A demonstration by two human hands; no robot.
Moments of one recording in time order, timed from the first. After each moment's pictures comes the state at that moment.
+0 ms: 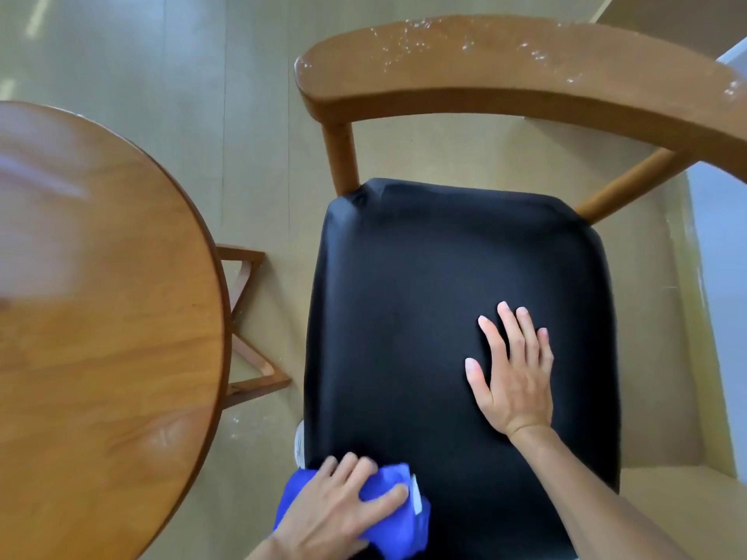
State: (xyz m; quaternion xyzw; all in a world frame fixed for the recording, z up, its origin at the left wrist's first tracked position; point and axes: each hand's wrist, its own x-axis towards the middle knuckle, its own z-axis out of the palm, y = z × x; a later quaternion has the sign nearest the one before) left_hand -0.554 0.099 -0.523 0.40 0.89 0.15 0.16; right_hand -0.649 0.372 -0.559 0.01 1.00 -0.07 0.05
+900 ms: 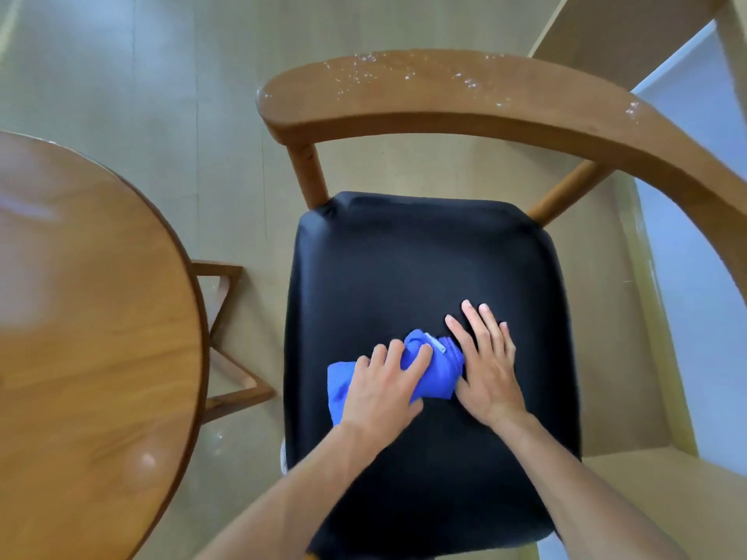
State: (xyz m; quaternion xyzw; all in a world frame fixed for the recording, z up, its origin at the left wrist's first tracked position) left_hand -0.663 0.203 -0.516 0.27 0.94 0.09 0.18; right_hand -0.651 0.387 -0.550 -0.01 0.98 -0.16 0.12
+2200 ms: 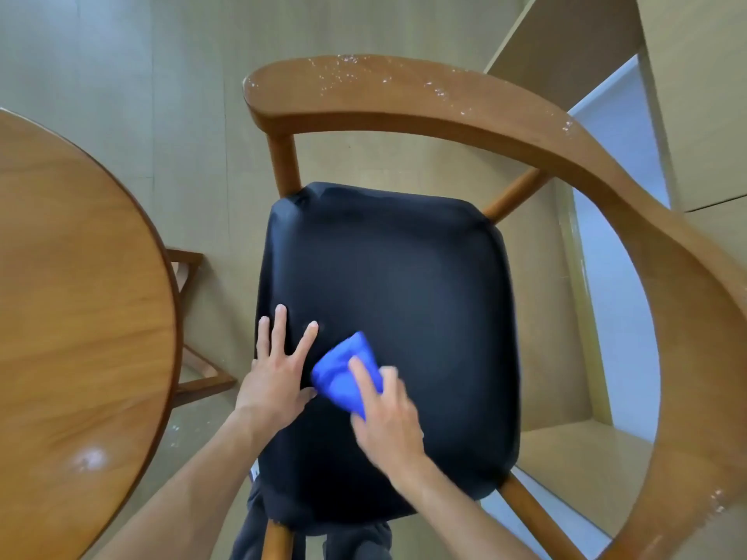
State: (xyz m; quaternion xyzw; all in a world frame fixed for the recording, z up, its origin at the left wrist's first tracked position) left_hand -0.665 0.116 -0.492 0.10 0.93 0.08 0.35; right_hand -0.587 0.280 -0.500 0.02 0.97 -0.18 0.16
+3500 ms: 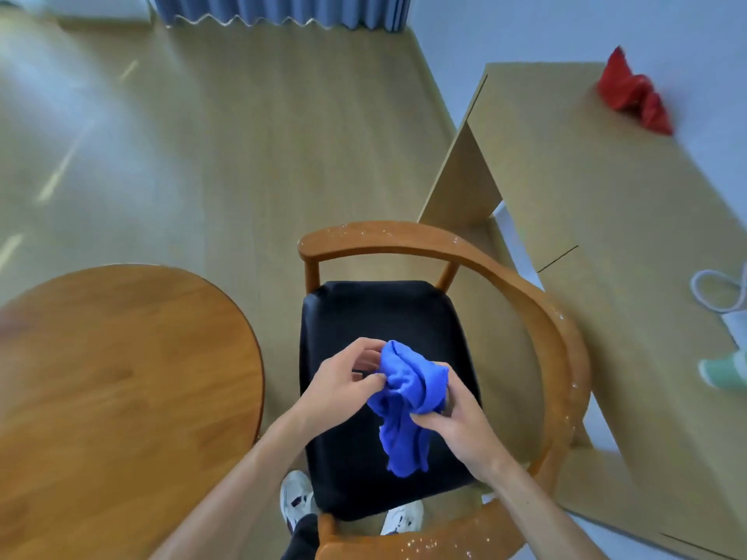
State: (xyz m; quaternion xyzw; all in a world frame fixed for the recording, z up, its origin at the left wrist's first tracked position) left_hand -0.661 0.127 -0.196 0.07 0.77 0.54 0.33; right_hand -0.579 0.308 -0.182 0.17 0.73 -0.64 0.15
